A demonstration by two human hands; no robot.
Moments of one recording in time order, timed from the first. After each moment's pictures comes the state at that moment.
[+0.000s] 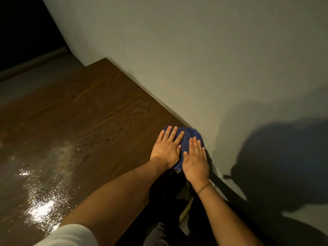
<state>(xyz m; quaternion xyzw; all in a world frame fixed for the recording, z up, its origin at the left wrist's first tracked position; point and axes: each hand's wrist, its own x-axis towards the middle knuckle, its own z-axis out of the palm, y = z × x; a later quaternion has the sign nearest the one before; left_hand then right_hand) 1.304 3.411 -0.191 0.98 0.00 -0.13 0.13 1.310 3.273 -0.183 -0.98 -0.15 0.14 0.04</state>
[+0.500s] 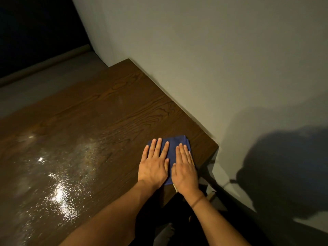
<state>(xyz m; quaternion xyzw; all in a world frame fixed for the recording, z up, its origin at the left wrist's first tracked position) 1.211 3.469 -0.187 0.97 0.13 -0.12 0.14 1.263 3.345 -0.177 -0.95 -0.27 0.15 0.09</state>
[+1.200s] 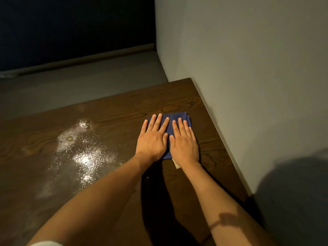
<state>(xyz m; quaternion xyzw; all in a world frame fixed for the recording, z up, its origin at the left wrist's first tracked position) 1.311 3.692 -0.195 0.93 0.33 -0.04 0.14 1.412 3.596 -0.194 -0.87 -0.48 0.12 0.04</state>
